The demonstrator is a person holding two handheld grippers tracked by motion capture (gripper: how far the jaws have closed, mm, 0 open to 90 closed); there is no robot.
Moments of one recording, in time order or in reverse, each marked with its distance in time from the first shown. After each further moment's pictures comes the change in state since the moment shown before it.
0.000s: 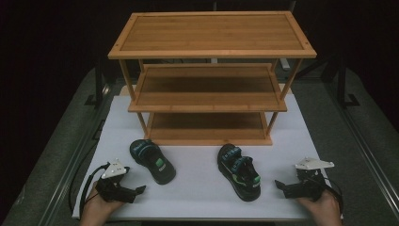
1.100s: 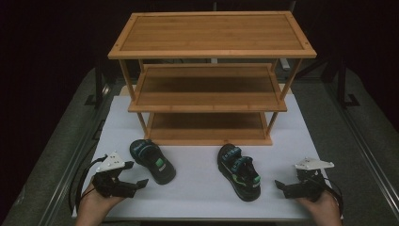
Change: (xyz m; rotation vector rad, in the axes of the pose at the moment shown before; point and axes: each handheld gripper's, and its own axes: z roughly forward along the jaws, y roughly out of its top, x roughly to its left) left arm -0.024 0.050 -0.034 -0.043 -0.047 0.008; right arm 0.000 0.000 0.000 0.000 -0.002 -0.001
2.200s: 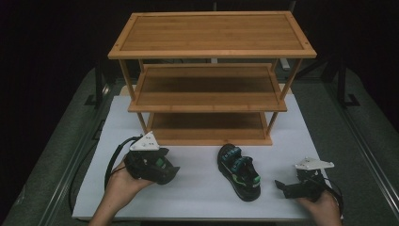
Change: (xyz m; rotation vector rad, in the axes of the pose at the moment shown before) left arm -0.040 0.093 0.034 0.004 -0.173 0.132; right arm 0.000 0.000 0.000 -0.001 0.000 -0.002
